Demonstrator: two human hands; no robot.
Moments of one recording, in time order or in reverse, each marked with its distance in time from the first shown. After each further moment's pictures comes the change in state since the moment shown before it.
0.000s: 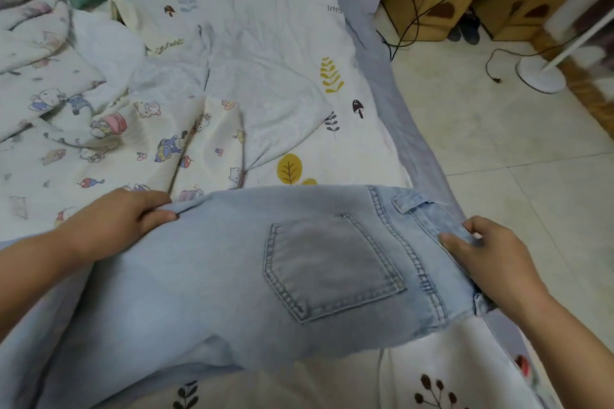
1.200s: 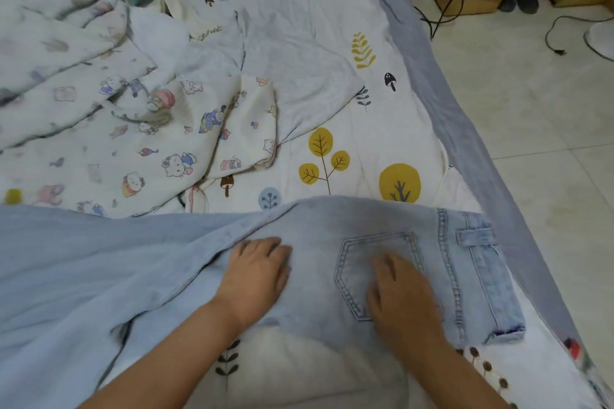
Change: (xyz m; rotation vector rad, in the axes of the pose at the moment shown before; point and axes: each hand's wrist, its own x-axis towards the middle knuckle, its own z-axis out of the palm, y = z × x) left_hand -0.074 0.124 0.111 0.153 -0.068 0.000; right_hand -0.099 0.007 0.129 -0.388 0.059 -0.562
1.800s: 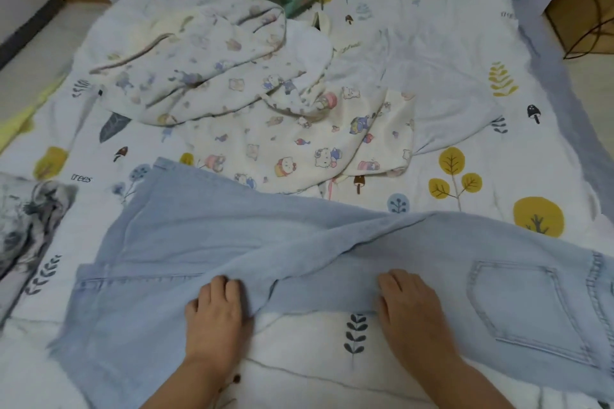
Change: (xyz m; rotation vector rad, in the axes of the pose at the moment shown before) left_hand -0.188 -0.139 -0.005 0.092 -0.037 -0.666; right_hand -0.013 -0.166 0.009 0.111 -0.056 -0.293
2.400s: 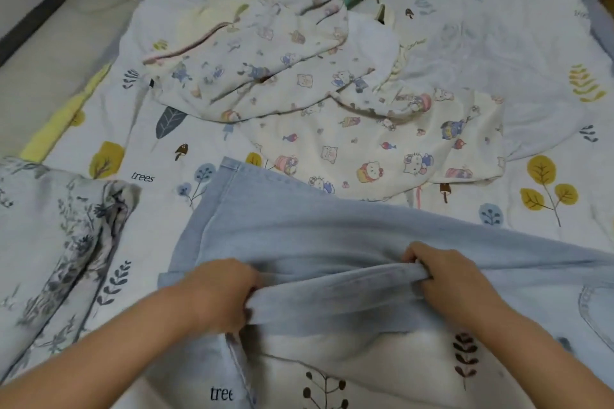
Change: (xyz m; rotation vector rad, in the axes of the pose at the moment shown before) left_hand 0.060 -0.146 -0.102 0.141 -0.379 0.409; right_hand 0.087 -0.105 -0.003 0.156 -0.433 0.101
